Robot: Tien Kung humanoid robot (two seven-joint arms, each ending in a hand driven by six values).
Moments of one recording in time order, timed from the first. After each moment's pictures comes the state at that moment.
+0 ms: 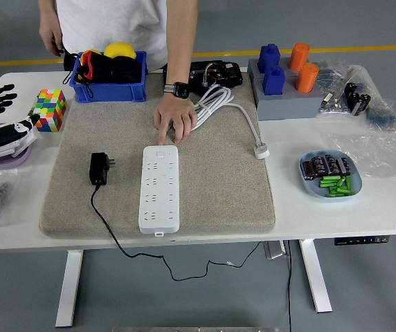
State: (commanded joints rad) left arm -0.19 0.33 -1.54 -1.25 1.55 0.08 -0.01; right arm -0.05 -0.26 1.26 0.25 -0.94 0.05 -0.12
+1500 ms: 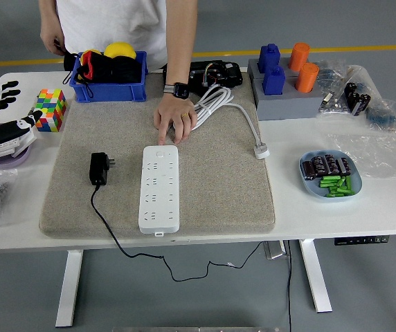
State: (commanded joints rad) left arm -0.21 0.34 -1.53 -1.26 1.55 0.08 -0.01; right arm -0.06 -0.26 1.26 0.25 -0.93 0.05 -0.12
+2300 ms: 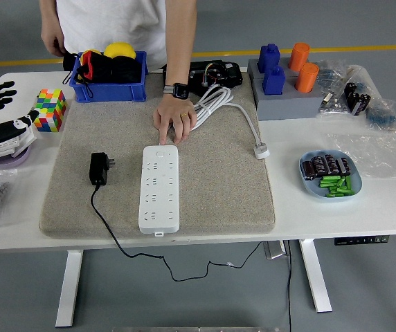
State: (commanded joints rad) left arm -0.21 0.34 -1.54 -1.25 1.55 0.08 -0.01; right arm -0.05 -0.26 1.26 0.25 -0.93 0.05 -0.12
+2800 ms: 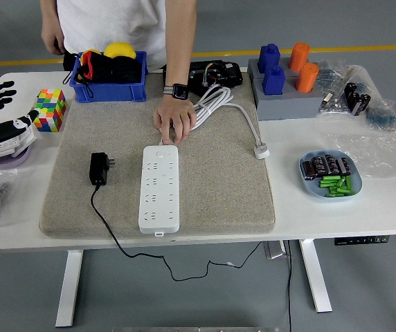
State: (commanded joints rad) left arm -0.21 0.34 -1.54 -1.25 1.55 0.08 -0.01; right arm -0.06 -0.26 1.26 0.25 -0.93 0.05 -0.12
